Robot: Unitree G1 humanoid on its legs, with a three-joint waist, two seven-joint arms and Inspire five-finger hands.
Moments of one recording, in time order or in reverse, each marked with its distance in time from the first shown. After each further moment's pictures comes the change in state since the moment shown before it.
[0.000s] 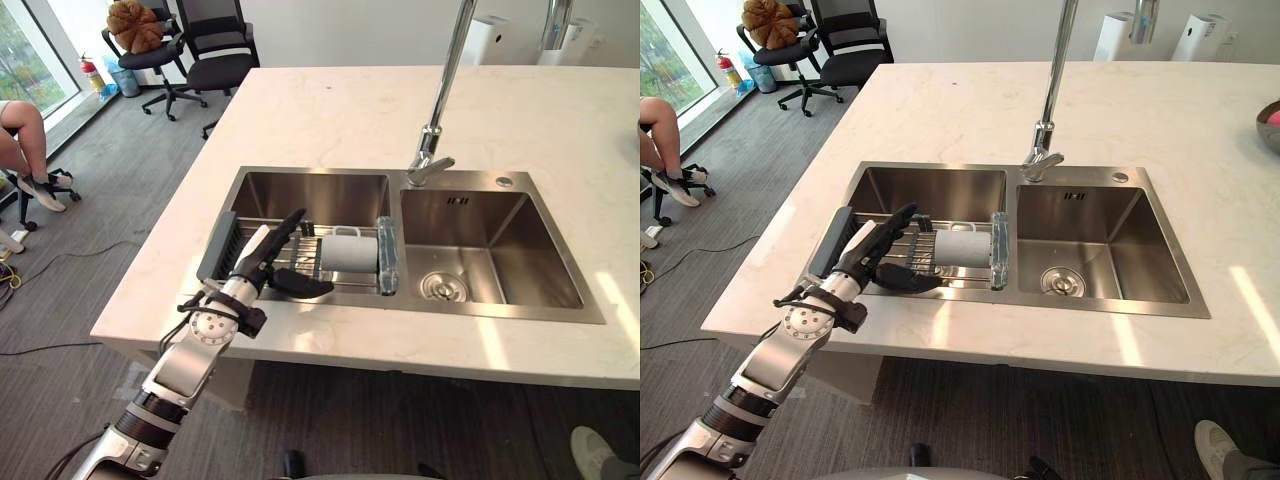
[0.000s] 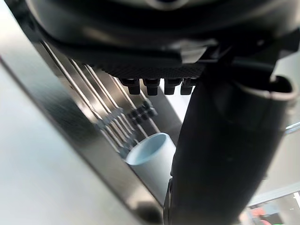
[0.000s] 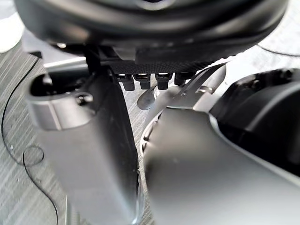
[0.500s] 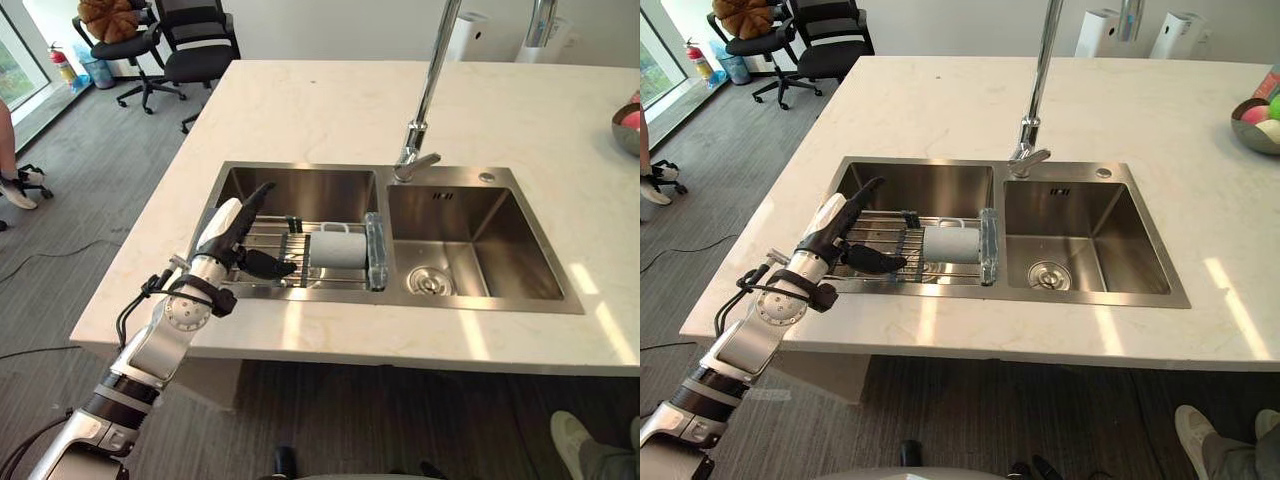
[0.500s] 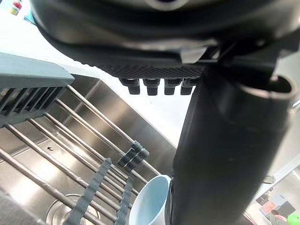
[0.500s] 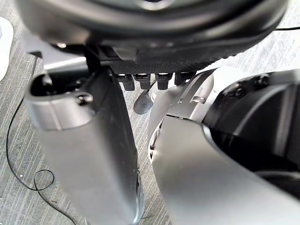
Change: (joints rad) left arm -0.091 0.092 0.031 0.069 0.133 -0.166 0.065; right arm 0.012 0.026 -0.077 0.005 0.016 0.019 0.045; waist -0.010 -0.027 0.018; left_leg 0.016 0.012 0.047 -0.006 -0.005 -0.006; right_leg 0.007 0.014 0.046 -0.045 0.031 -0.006
